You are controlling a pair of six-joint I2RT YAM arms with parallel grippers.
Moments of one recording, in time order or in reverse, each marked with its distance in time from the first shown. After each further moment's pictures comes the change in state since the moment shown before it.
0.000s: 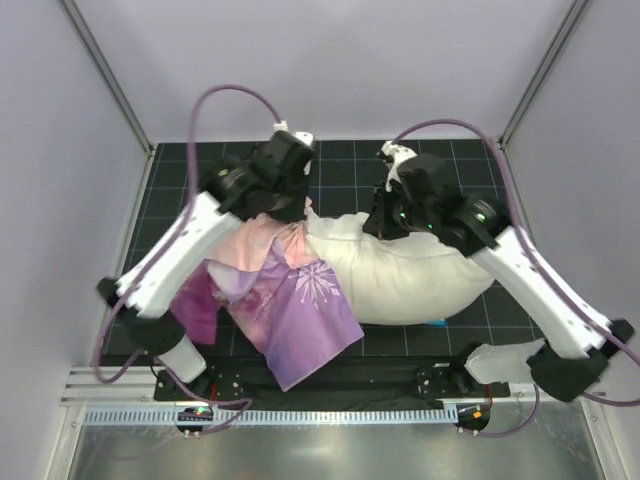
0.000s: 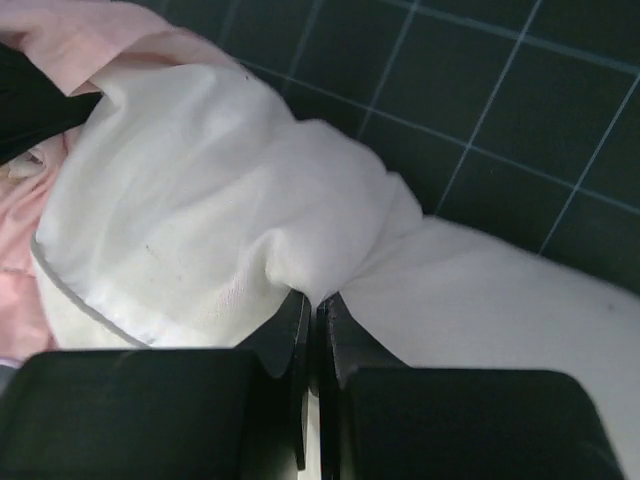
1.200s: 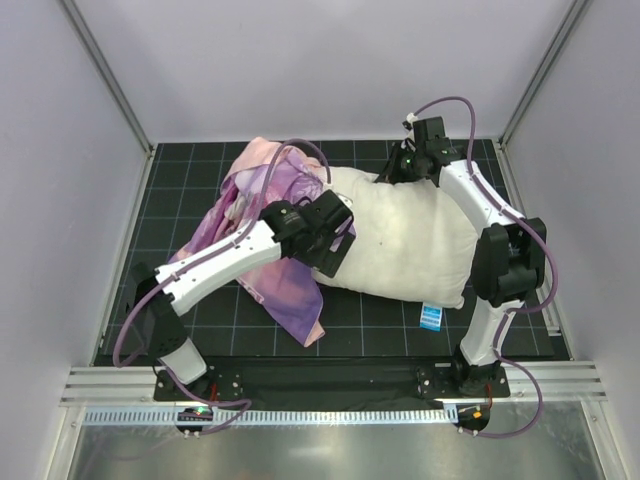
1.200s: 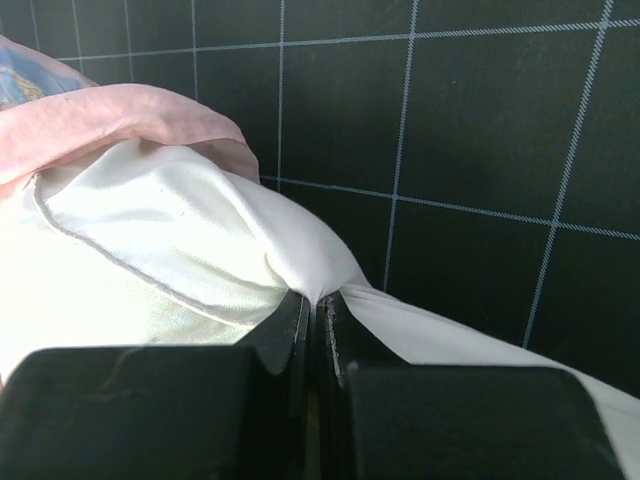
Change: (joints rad) left arm -0.105 0.047 -0.451 0.237 -0.013 0.144; right arm -0.515 0.612 0.055 0.400 -0.359 0.037
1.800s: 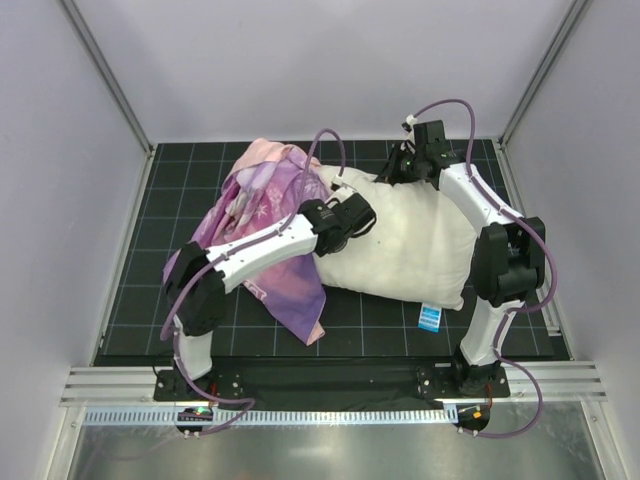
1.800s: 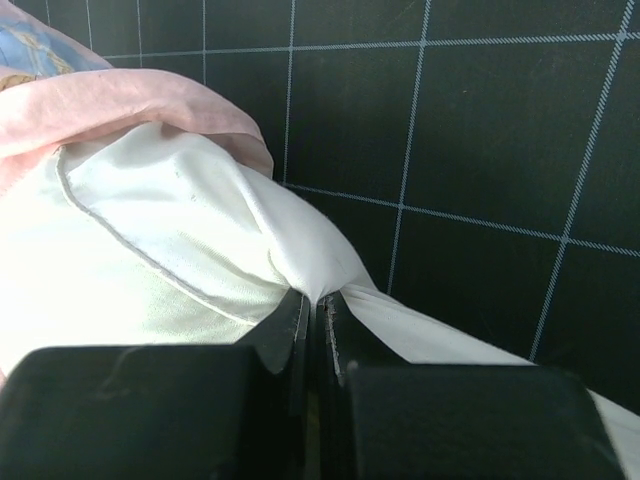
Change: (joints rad) left arm -0.022 0.255 0.092 0.060 -0.446 -0.054; right arm -0.005 0.000 -0.043 0.072 -0.039 0.001
